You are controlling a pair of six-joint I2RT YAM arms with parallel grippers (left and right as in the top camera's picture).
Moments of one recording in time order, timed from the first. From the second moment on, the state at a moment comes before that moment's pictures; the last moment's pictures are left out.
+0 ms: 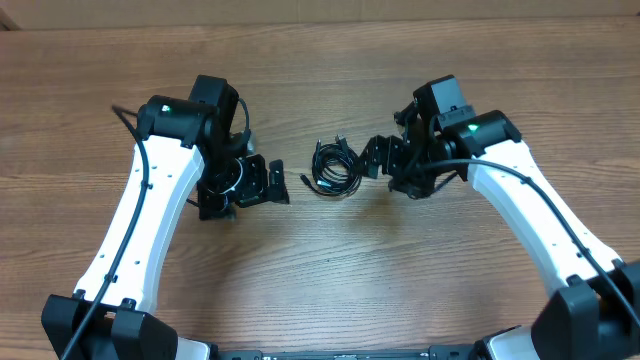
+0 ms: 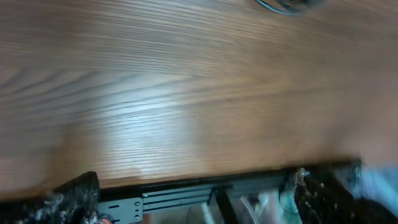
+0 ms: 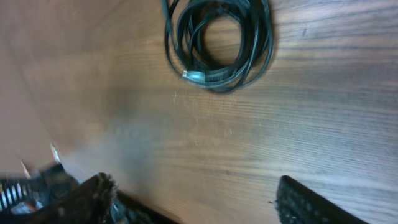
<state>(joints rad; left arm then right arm) -0.20 1.61 1.50 -1.49 0.32 -0.38 0.33 1.64 1.33 -0.94 -0.52 0.59</state>
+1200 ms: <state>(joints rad) -0.20 1.61 1.50 -1.43 0.16 -0.57 0.48 1.86 1.33 -0.74 -0.26 0.99</state>
